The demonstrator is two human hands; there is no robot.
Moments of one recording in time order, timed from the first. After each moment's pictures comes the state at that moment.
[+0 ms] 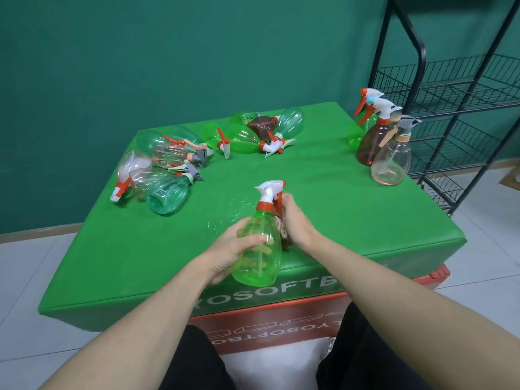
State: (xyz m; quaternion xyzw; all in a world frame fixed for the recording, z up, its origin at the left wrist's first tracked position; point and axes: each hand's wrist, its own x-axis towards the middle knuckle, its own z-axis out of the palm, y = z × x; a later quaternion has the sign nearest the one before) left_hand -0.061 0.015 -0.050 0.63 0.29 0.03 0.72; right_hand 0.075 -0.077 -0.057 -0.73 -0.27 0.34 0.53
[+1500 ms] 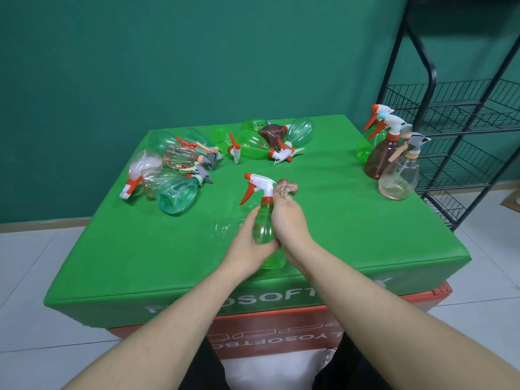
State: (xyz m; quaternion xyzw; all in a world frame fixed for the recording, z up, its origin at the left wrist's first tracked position) left_hand -0.049 0.001 -0.055 0.76 0.32 0.14 0.54; right_hand 0.038 -0.048 -0.022 -0.74 -0.17 0.25 0.60
